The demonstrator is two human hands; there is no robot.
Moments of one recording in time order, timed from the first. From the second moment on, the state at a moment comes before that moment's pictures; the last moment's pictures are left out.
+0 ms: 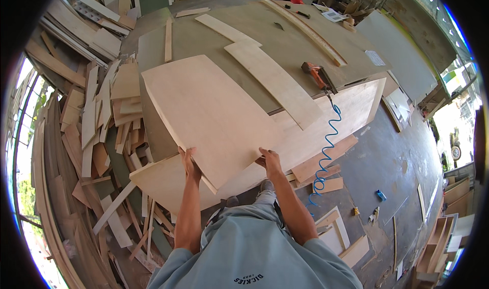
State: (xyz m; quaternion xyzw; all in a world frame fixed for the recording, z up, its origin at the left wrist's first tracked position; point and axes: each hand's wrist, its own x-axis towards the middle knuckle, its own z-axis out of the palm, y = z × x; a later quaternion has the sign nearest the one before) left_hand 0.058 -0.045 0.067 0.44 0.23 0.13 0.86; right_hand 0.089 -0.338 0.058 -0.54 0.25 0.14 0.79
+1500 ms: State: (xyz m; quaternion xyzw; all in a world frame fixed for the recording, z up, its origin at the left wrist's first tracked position) left_hand 0.068 0.114 0.413 0.99 -0.02 -0.02 0.11; right_hand 0.325 -0.203 0.188 -0.67 0.04 -0.34 0.66
